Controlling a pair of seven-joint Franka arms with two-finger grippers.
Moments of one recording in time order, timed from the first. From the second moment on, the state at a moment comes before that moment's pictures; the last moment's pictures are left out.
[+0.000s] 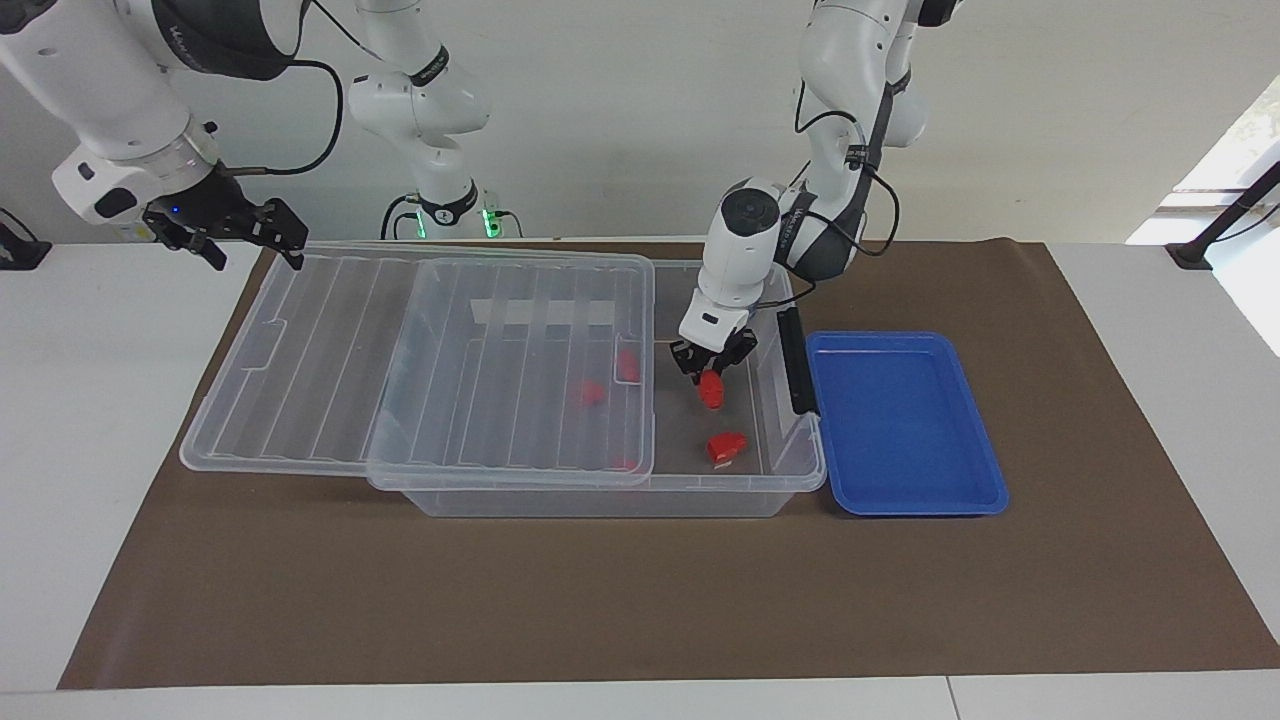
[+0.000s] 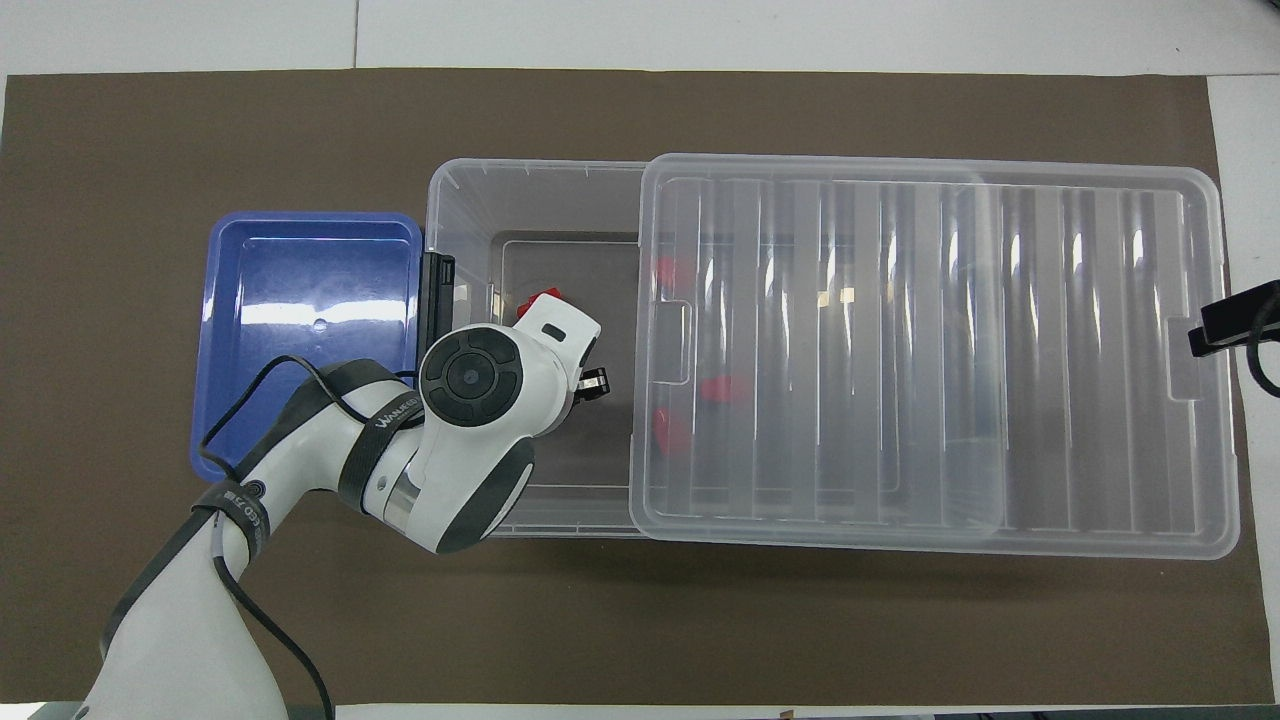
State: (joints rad) left arm -0.56 0.20 -0.09 -2.09 -0.03 2.34 -0.79; right arm 0.00 0.01 -0.14 -1.57 -0.02 1.44 -0.12
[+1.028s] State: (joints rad) left arm -0.55 0.04 -0.07 -2.01 -0.03 2.14 -0.79; right arm -0.02 0.01 -0.14 -1.57 -0.02 1.44 -0.12
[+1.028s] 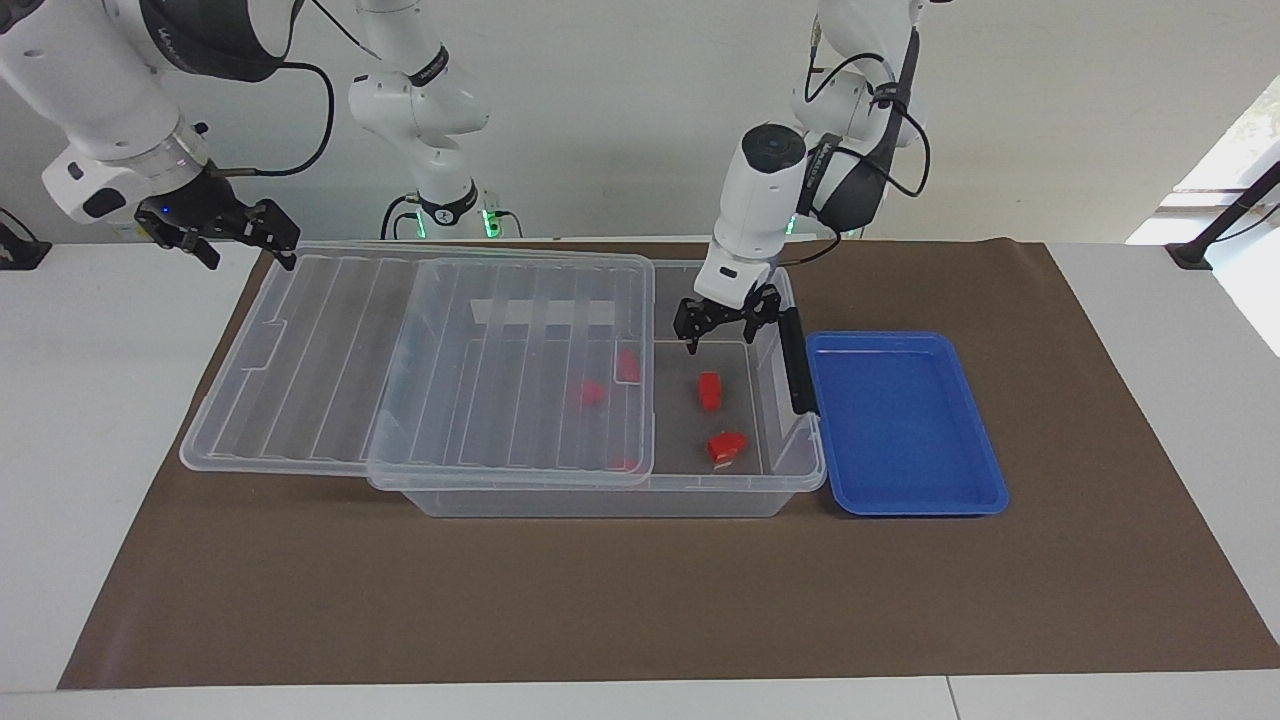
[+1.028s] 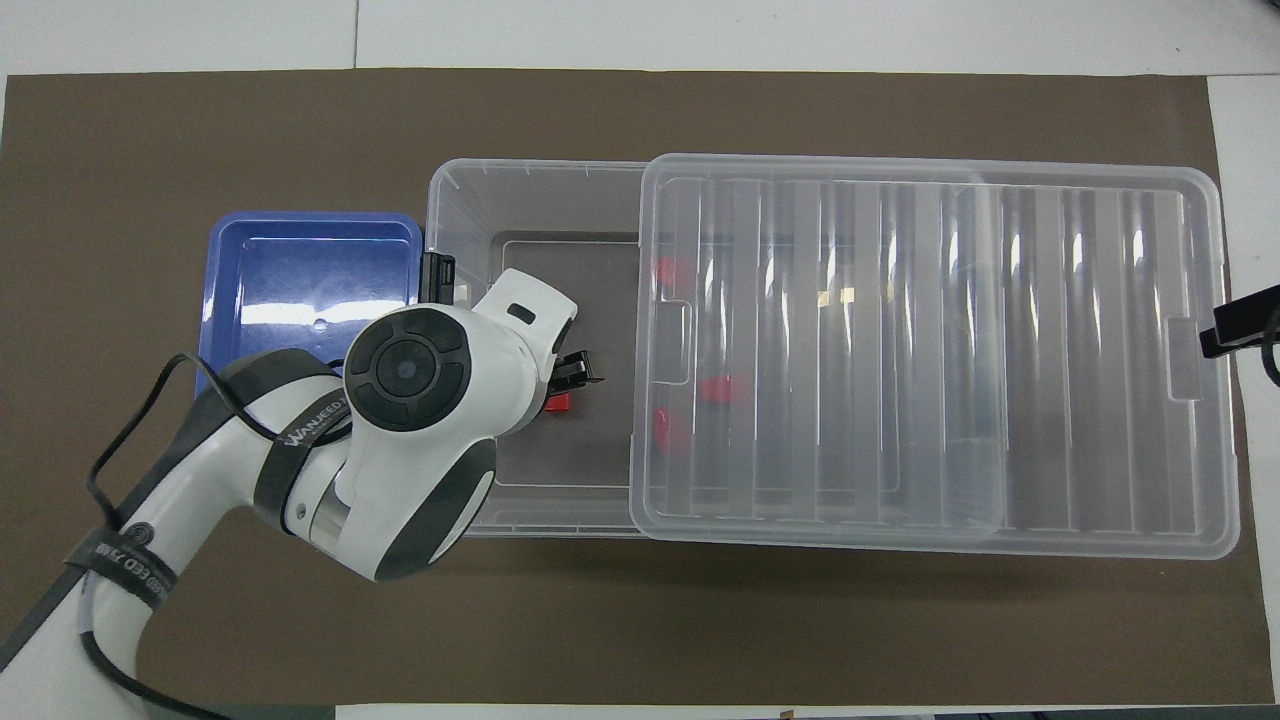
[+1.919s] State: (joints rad) left arm -0.17 -0.10 -0.05 -1.98 -0.02 2.02 -0.32; right arm -0.02 0.01 -0.14 -1.57 -0.02 1.44 -0.12
